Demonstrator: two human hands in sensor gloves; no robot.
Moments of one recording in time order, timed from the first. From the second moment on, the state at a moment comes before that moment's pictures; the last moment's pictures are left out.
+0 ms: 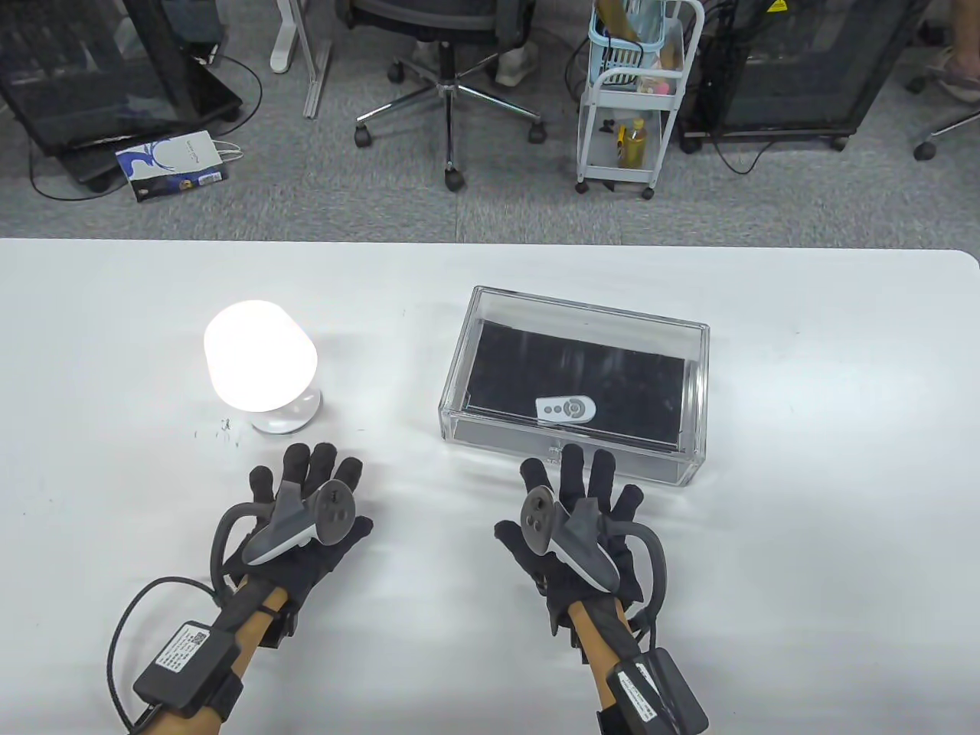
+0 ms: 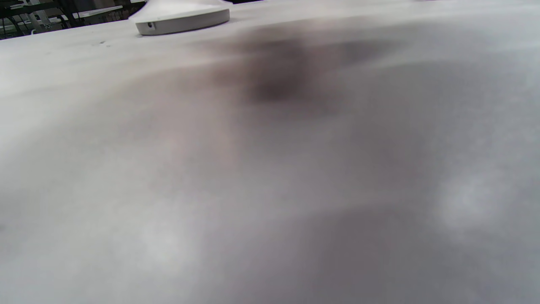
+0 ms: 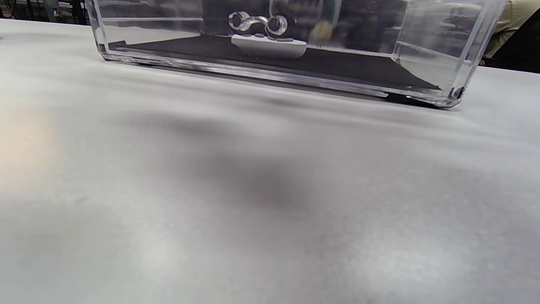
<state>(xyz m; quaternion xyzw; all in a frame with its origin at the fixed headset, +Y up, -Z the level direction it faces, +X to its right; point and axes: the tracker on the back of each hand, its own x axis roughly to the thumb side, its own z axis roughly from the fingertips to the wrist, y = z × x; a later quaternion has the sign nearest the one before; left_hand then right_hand) -0.247 -0.778 -0.276 -0.20 -0.07 -0.06 0.98 0.064 -0.739 -0.245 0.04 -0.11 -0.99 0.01</state>
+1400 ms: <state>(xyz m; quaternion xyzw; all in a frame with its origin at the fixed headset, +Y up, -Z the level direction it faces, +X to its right) -0.246 -0.779 -0.274 -0.21 -0.07 -0.07 0.97 0.066 -0.740 -0.246 0.05 -0.12 -0.99 0.01</state>
